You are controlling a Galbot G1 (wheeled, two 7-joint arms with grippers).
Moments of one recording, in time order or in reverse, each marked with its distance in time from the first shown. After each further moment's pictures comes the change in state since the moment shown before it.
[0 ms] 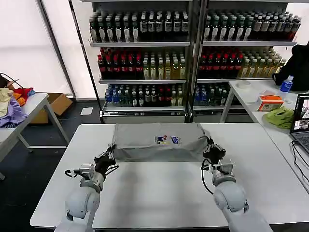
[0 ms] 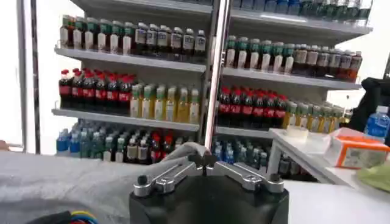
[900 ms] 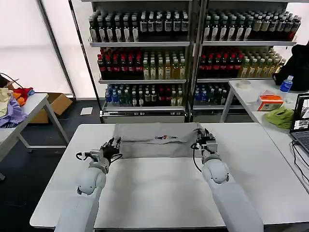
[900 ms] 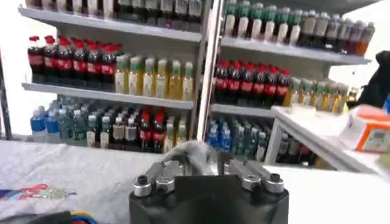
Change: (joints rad) left arm -0.174 0.026 0.059 0.222 0.011 0.040 -0.025; right arm 0.168 0.143 -0.046 -0.306 0.041 -0.034 0.060
